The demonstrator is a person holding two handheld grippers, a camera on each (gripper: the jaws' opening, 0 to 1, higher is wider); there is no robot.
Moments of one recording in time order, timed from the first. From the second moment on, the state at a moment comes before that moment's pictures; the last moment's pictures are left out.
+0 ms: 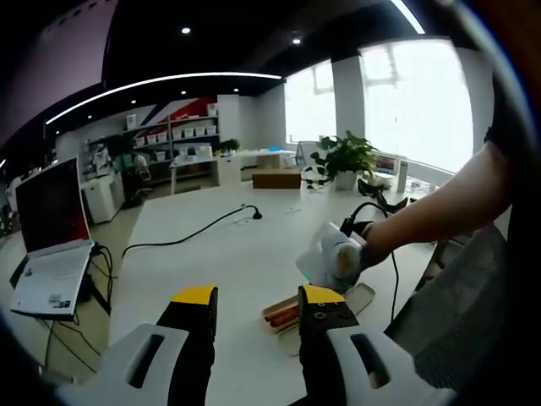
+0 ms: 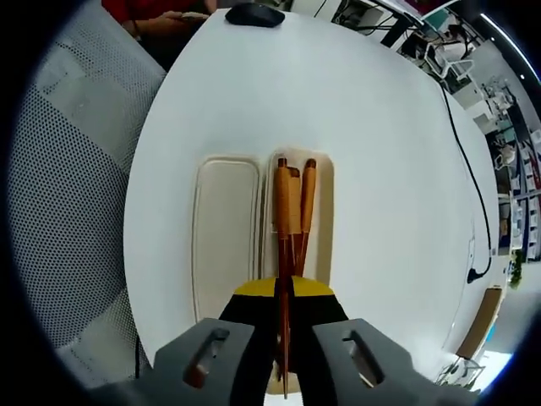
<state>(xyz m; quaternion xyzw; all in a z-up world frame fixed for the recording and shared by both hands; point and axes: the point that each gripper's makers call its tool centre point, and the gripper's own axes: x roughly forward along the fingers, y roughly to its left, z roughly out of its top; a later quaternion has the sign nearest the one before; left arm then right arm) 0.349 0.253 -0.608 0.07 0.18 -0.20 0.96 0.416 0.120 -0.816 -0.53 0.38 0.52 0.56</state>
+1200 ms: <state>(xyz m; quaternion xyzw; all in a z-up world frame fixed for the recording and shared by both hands) 0.349 0.251 -0.610 0.07 0.18 -0.21 0.96 0.416 0.118 -0.810 -0.48 0.40 0.53 0.58</state>
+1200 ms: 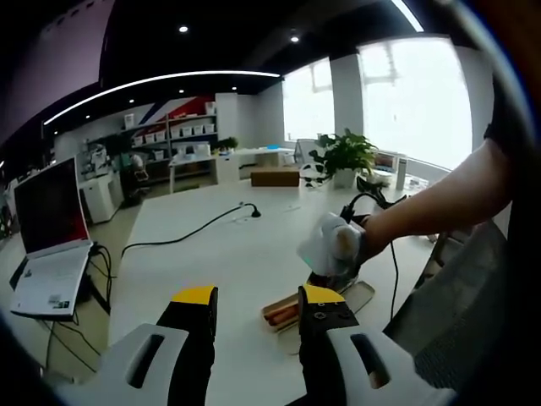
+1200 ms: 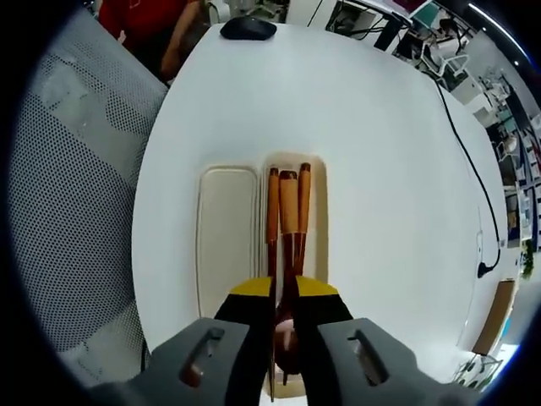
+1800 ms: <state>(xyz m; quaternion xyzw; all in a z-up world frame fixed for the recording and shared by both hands) 0.349 0.251 -0.609 0.07 0.18 -0.21 0.96 0.430 0.106 -0.794 -0.47 0.38 0.50 0.62</state>
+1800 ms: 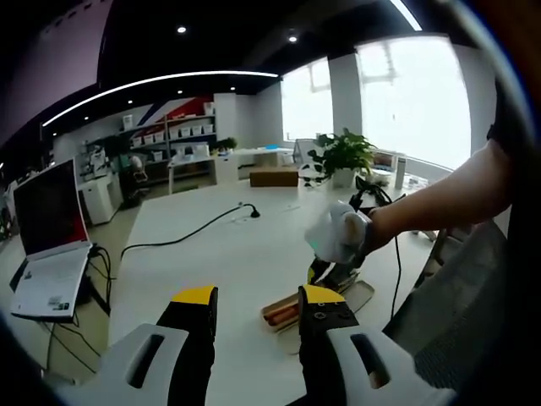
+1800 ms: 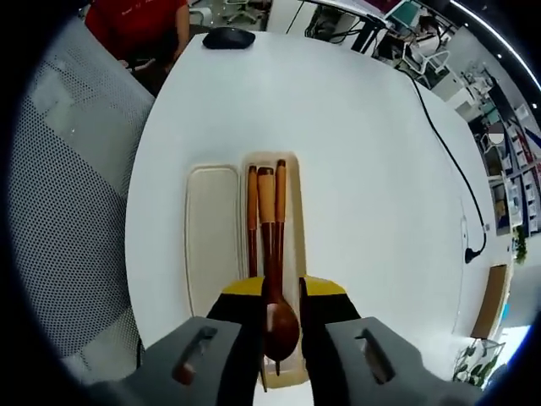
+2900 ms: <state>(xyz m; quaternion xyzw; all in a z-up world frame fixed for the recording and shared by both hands) 0.347 0.250 -0.606 0.07 0.17 -0.21 0.96 0.427 0.082 -0.755 -0.37 0.36 0.45 0.72</state>
